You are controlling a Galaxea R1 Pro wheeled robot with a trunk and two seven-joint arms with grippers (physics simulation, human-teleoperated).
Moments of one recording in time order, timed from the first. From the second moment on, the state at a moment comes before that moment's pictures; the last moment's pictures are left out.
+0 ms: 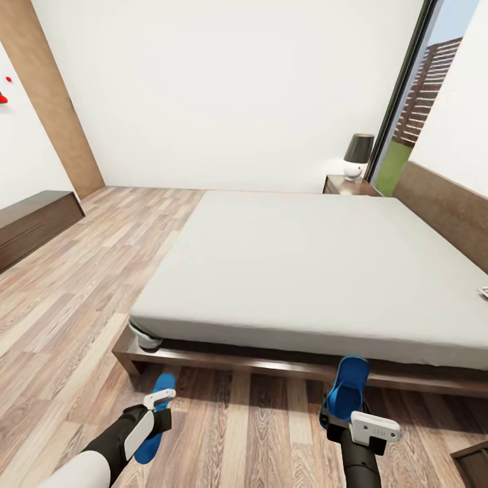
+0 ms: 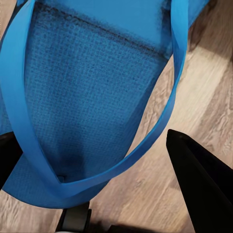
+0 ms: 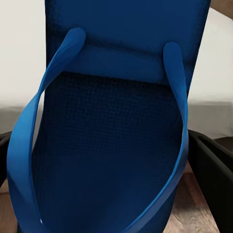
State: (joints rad) left arm -0.59 0.05 -0.18 -0.39 0.50 0.40 0.21; right arm 0.14 0.03 0.20 -1.52 0.06 -0.12 -0.50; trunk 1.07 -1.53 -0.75
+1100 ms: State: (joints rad) left arm -0.58 0.05 -0.18 -0.33 0.50 0.34 0.20; right arm 0.14 0.03 0.20 -1.52 0.07 -0.12 -0.50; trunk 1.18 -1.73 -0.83
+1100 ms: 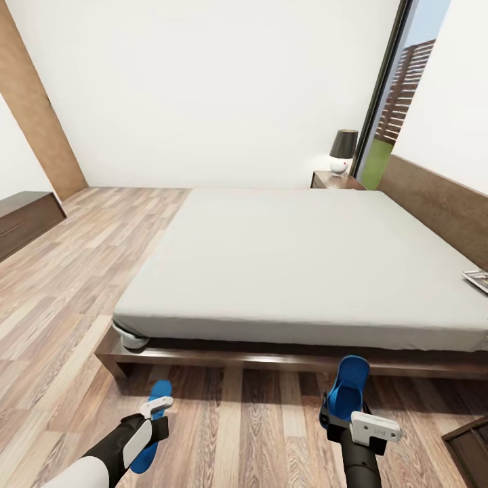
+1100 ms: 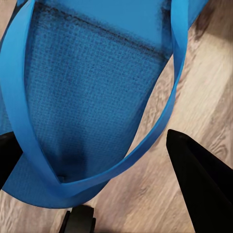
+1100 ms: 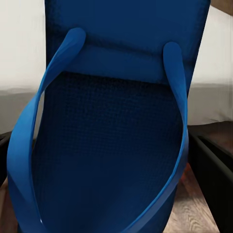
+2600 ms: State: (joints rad) left arm -0.62 0.04 -0.19 -0.55 0.50 0.60 0.22; right arm 0.15 0.02 0.22 -1.52 0.07 -0.16 -0.50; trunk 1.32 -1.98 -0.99
